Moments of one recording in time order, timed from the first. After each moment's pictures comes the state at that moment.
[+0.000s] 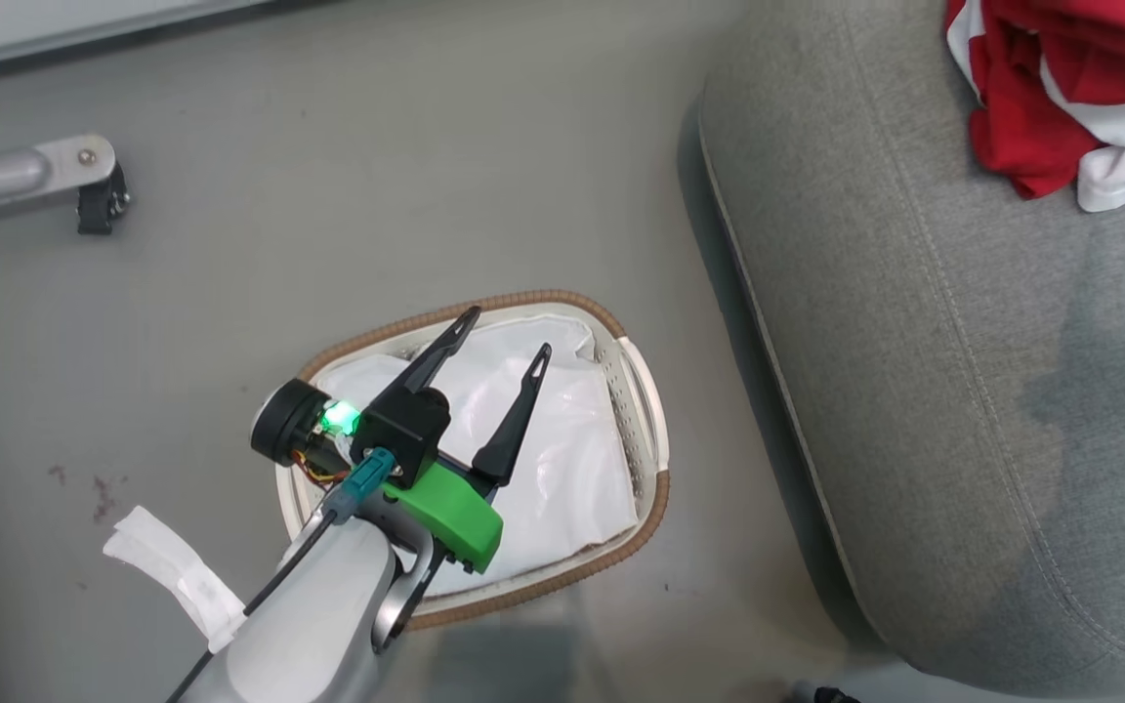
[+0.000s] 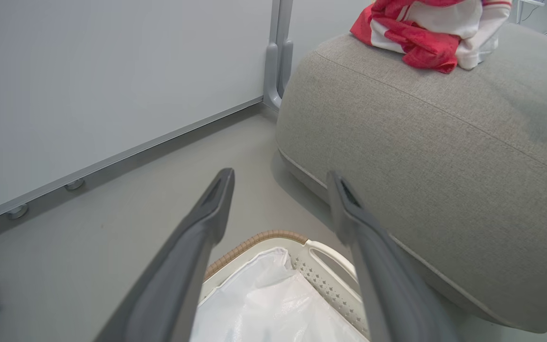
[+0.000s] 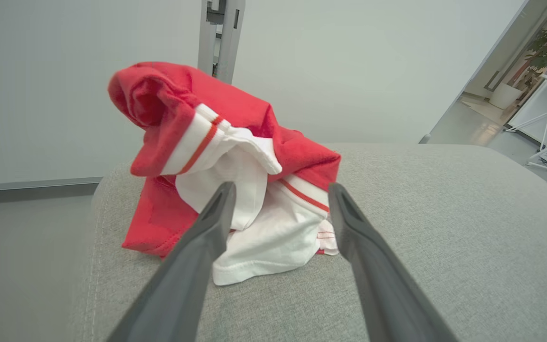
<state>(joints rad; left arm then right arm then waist) -0.48 0.17 -0.63 0.42 -0.28 -0.13 -0.26 -0.52 -0.30 -0.33 0.44 0.10 0.13 -0.26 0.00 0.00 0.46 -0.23</state>
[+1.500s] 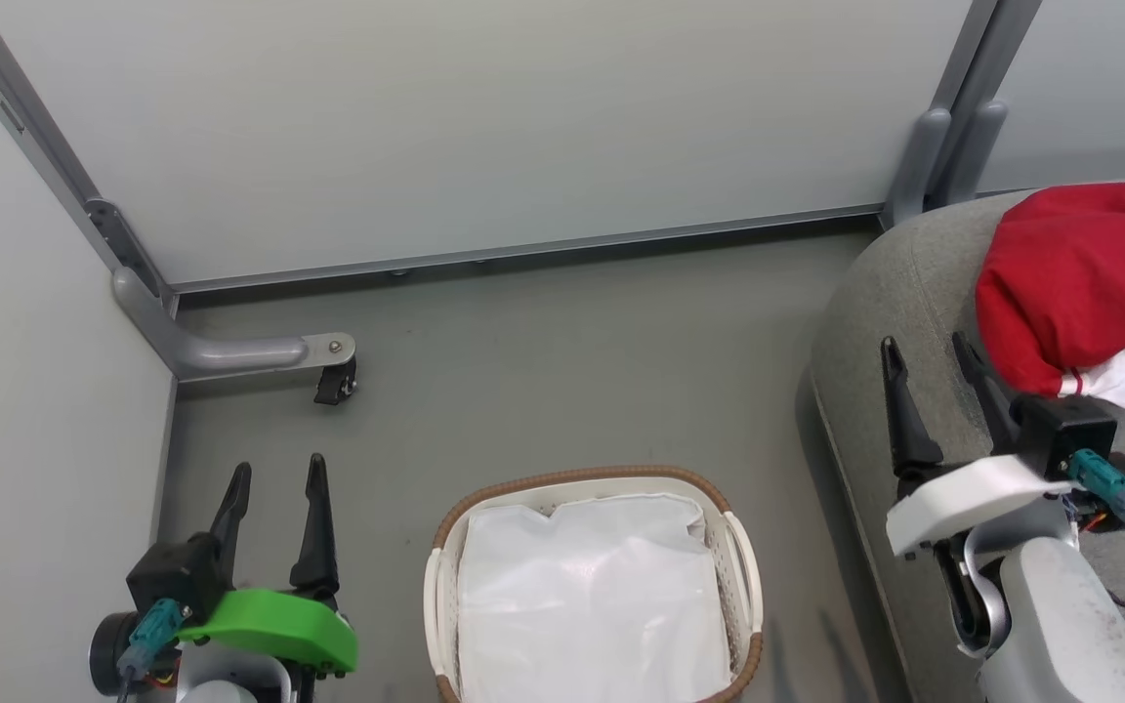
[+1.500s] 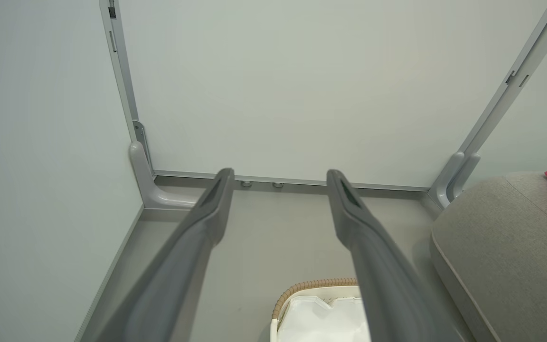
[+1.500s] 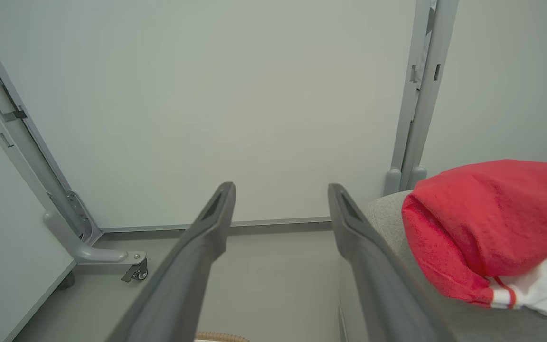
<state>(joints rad) -0.12 0.05 -0.07 0.37 -0.28 -0.13 -0.26 -0.30 -0.06 -0.03 0.38 0.18 0.13 -0.26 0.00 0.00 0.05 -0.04</state>
